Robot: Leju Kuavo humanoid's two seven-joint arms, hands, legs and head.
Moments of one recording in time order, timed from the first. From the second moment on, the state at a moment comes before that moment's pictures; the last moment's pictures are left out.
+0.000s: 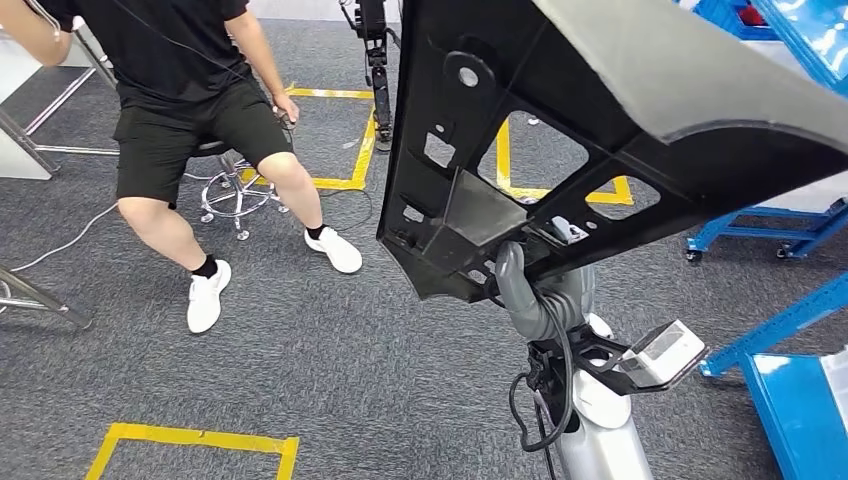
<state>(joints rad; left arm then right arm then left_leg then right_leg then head) -0.07 -0.10 0.48 -0.20 -0.19 0.15 -0.58 -0.23 0.08 0.30 -1.82 -0.04 0.18 -0.56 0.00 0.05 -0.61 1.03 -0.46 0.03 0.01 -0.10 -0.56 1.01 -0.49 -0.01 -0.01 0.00</state>
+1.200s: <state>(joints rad) -0.10 -0.10 0.43 -0.21 -0.32 0.12 -0.55 0.00 0.03 0.15 -2.03 0.00 0.16 -0.63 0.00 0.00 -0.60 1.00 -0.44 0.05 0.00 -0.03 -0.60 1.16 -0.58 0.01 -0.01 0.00</state>
